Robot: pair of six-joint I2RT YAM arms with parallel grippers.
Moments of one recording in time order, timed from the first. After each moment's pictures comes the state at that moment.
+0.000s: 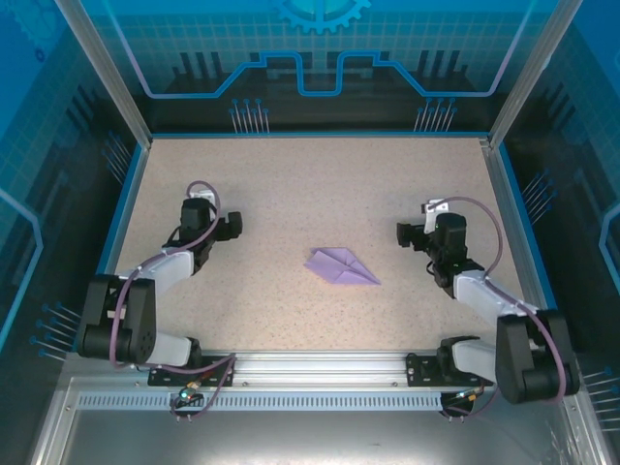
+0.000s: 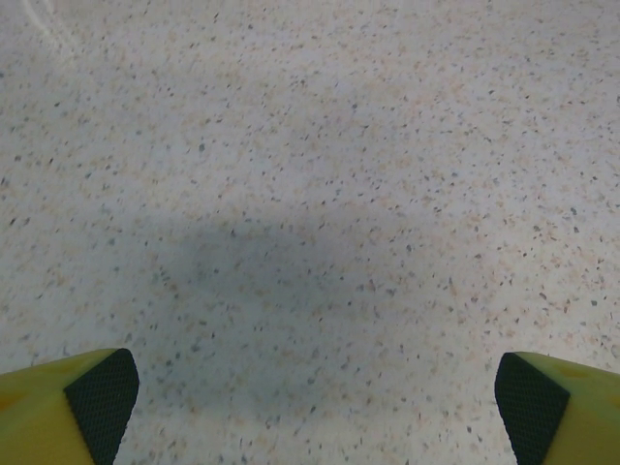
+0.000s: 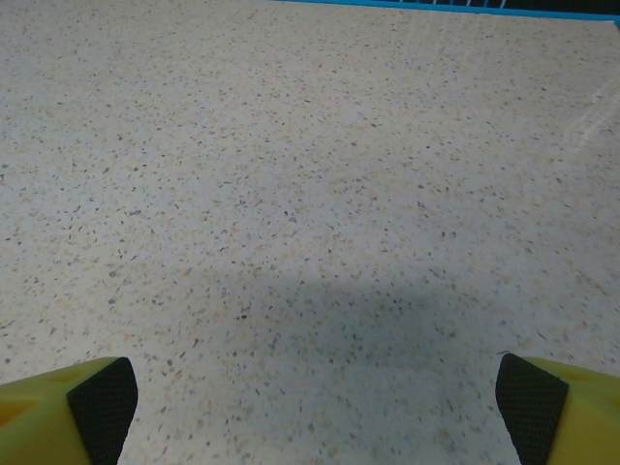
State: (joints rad) left arm -0.04 1.41 0.60 0.18 -0.09 -0.16; right arm 0.10 1.23 0.44 0.26 0.06 0.00
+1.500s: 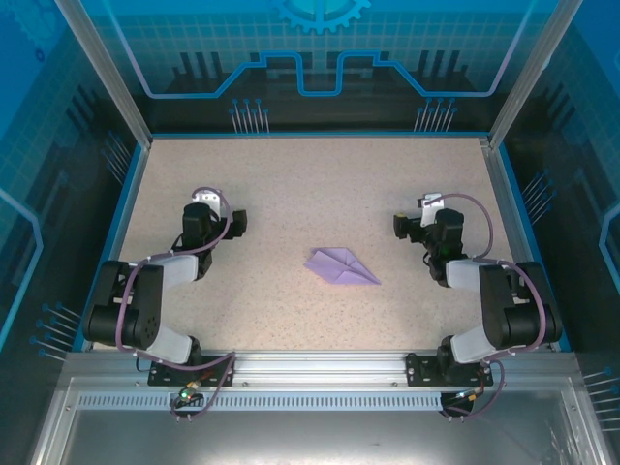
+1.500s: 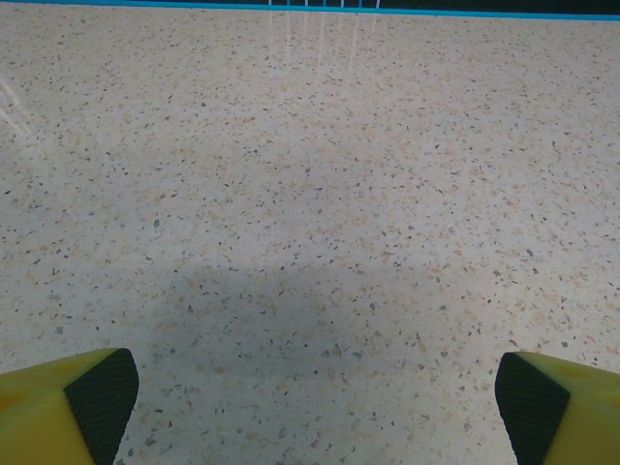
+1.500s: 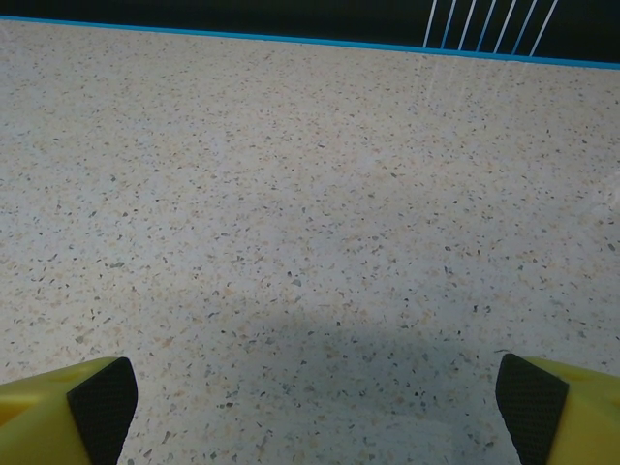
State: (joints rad) left arm -0.04 1.49 0.52 0.48 -0.03 -0.09; right arm 0.05 1.49 0.45 0.61 -0.03 -0.04
